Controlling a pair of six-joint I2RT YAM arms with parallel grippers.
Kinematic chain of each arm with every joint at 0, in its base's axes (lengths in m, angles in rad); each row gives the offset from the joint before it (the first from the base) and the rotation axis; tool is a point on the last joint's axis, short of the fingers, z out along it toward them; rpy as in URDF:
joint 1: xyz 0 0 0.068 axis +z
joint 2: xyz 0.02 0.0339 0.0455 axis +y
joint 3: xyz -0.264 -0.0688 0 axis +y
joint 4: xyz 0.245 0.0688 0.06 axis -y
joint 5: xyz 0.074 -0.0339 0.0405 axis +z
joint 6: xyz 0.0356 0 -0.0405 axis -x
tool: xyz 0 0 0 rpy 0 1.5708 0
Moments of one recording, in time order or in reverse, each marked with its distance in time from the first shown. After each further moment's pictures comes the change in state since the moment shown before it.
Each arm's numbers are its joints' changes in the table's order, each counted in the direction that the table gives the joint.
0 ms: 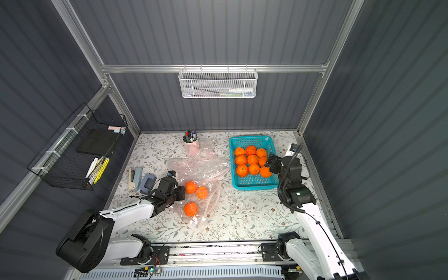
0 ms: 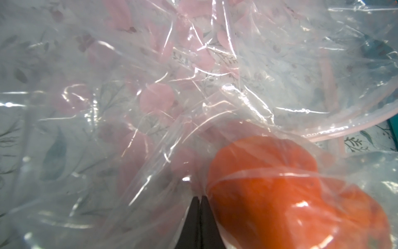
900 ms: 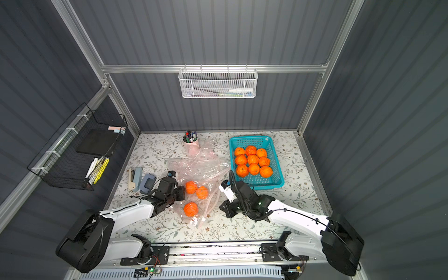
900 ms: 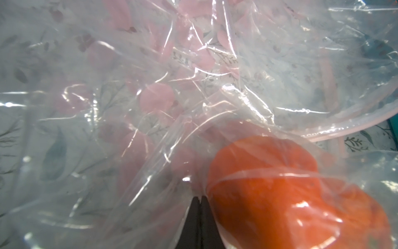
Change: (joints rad) left arm 0.000 0.000 0.000 -0.001 0.000 0.000; right arm 0.706 0.393 0.079 -0.035 0.575 -0.027
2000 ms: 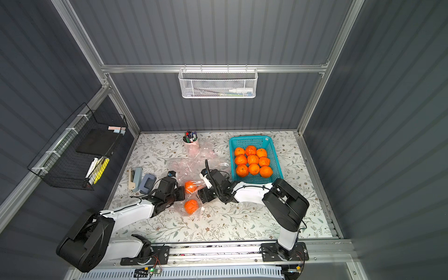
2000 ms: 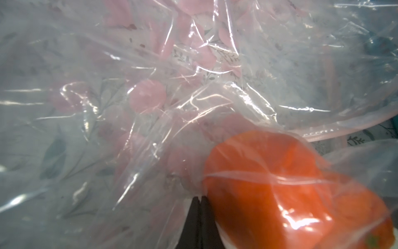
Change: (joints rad) left arm 0.000 0.005 0.000 0.000 0.000 0.000; right arm 0.019 0.557 -0.367 0.214 -0.137 0.050
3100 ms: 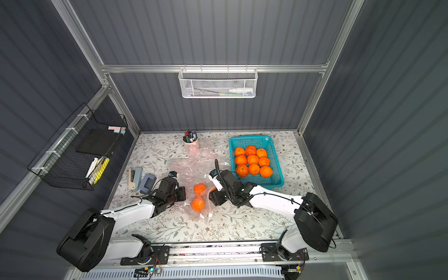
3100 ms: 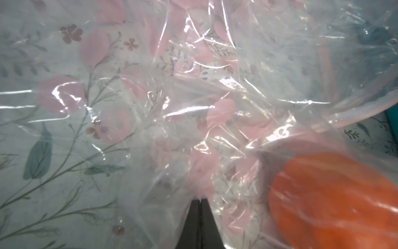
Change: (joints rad) left arm -0.002 0.005 0.000 0.000 -0.014 0.000; right arm -0.037 -0.343 0.133 -0.271 -0.056 0.114
